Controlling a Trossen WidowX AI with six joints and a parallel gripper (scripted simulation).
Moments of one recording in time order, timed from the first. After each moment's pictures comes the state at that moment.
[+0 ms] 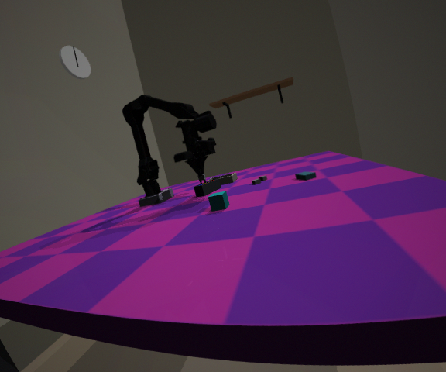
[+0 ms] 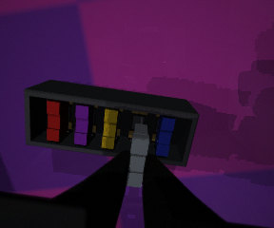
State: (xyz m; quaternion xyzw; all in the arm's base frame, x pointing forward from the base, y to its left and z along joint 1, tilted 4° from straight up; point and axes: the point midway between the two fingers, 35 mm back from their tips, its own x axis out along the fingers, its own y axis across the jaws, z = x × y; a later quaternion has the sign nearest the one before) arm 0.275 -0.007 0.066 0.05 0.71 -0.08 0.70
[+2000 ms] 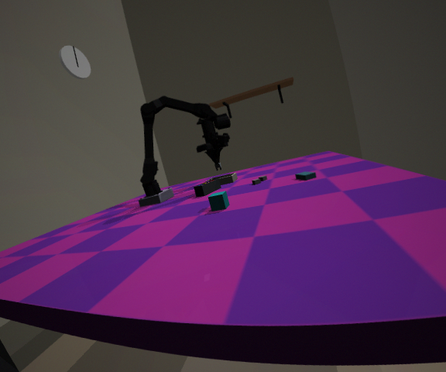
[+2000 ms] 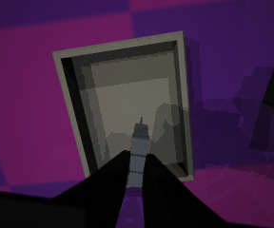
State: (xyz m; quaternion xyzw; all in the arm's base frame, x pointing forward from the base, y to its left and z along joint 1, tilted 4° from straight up) arm 0.265 0.195 0.081 0.05 0.71 -0.07 0.70
